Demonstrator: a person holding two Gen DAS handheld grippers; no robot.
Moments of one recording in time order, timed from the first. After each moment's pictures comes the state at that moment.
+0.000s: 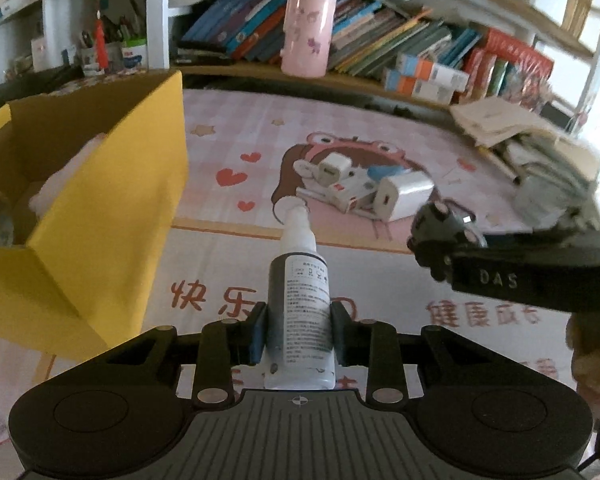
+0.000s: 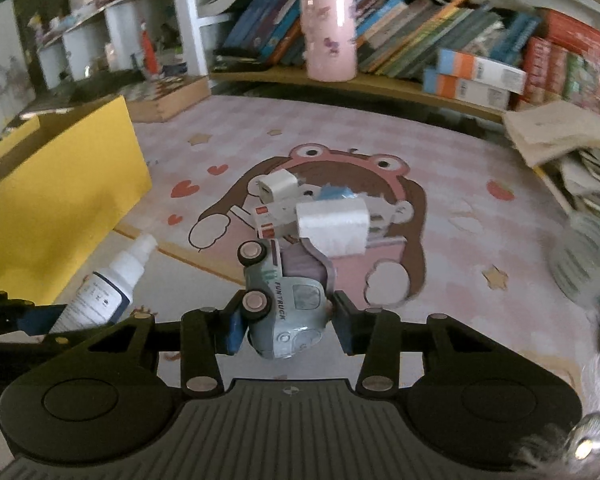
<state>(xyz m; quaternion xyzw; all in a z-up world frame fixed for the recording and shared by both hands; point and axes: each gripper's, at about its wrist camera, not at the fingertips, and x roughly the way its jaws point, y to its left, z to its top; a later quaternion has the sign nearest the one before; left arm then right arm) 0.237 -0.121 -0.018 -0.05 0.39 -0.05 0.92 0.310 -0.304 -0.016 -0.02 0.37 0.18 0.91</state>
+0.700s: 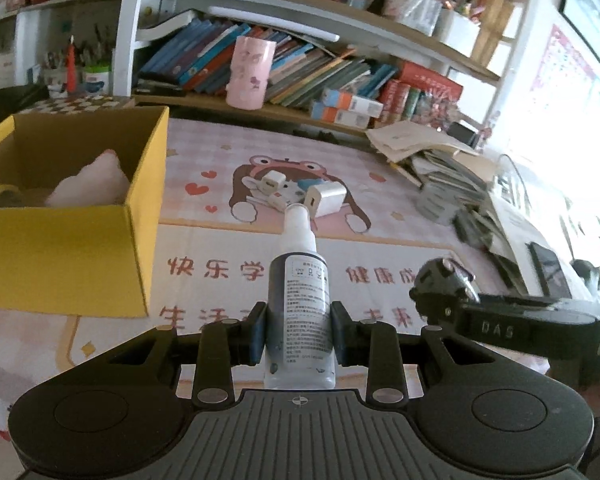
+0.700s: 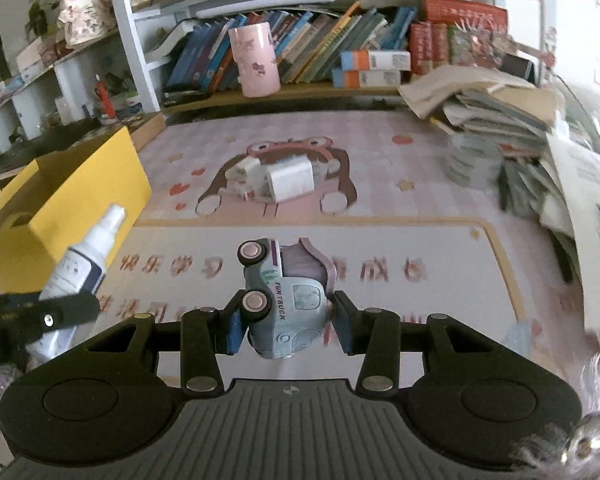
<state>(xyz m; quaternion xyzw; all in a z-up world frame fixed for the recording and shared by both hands) 0.146 -0.078 0.019 -0.07 0.35 -0.16 0.92 0.163 -0.306 0.011 0.06 0.36 0.06 0.93</state>
